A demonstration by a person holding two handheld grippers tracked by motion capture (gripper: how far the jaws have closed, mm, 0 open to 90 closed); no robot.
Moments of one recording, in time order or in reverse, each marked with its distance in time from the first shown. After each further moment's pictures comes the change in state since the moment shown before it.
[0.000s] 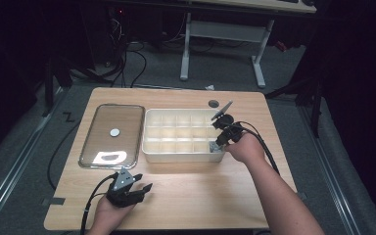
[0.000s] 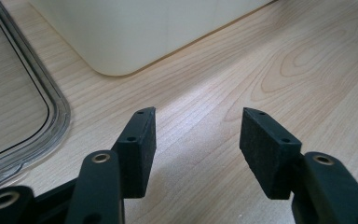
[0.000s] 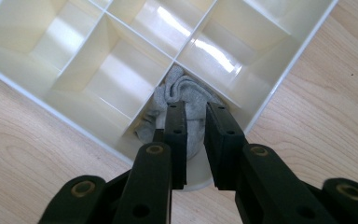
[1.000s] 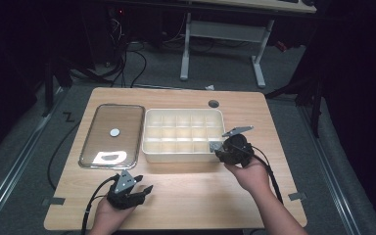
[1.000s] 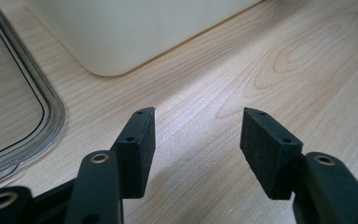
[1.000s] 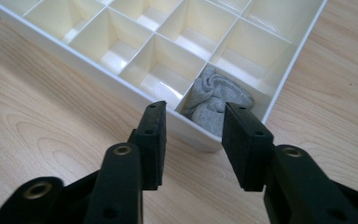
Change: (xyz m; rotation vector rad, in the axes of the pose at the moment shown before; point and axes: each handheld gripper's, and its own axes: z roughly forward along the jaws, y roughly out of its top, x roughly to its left) left arm -0.006 -0.001 -0.002 0.005 0.008 0.018; right arm 0.031 -0.073 -0.017 -0.360 0.005 0.042
